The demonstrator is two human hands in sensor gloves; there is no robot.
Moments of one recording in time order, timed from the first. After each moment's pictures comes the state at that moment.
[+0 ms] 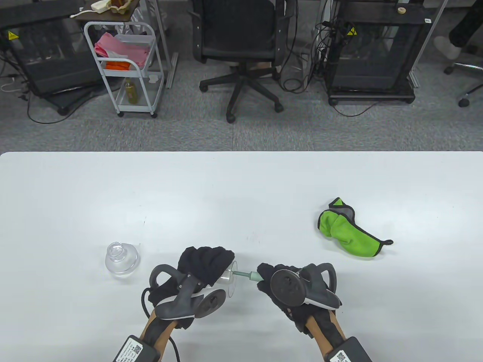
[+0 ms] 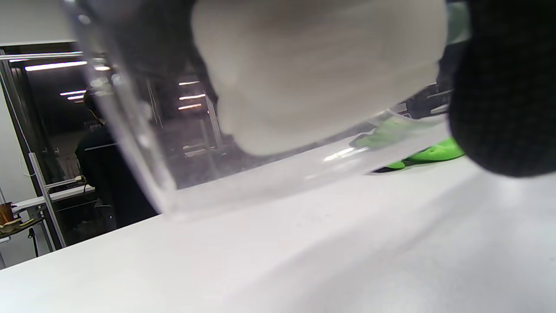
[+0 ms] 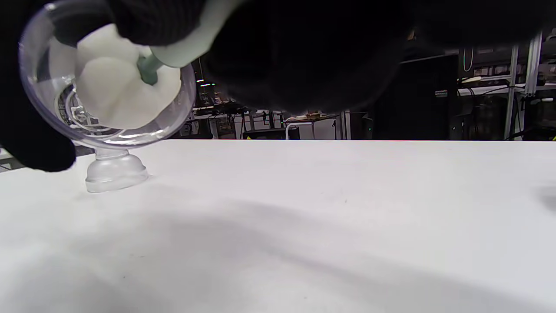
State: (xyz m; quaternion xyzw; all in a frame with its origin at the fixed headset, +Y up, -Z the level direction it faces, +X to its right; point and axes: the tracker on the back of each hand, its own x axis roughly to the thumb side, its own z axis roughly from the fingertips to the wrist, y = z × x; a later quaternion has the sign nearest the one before) left_hand -0.123 -0.676 -0.240 0.10 -0.31 -0.09 0.94; right_hand 0.085 -0.680 -0.248 0.24 -0.01 0.97 0.08
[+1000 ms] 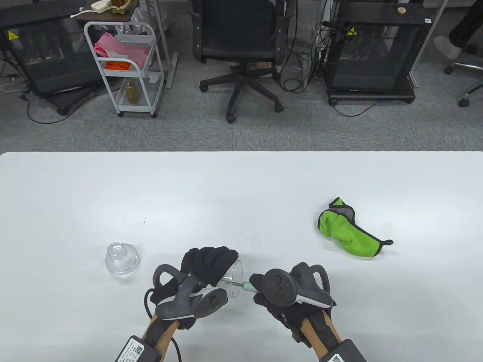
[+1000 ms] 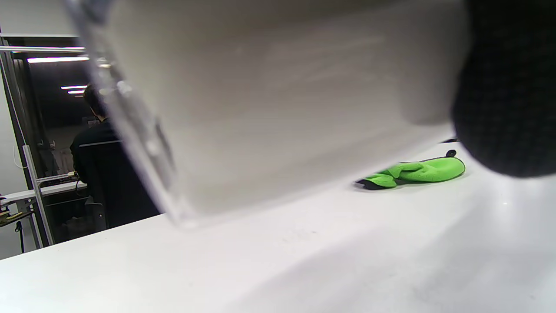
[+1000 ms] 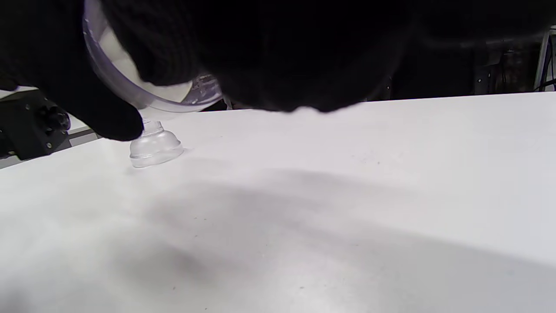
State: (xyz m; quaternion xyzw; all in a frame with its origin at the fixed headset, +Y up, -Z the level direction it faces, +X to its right) left_hand -0.122 -0.670 -0.238 0.10 -0.31 -0.06 0.94; right_hand 0.074 -0.674 -0.237 0.27 0.06 0.96 0.10
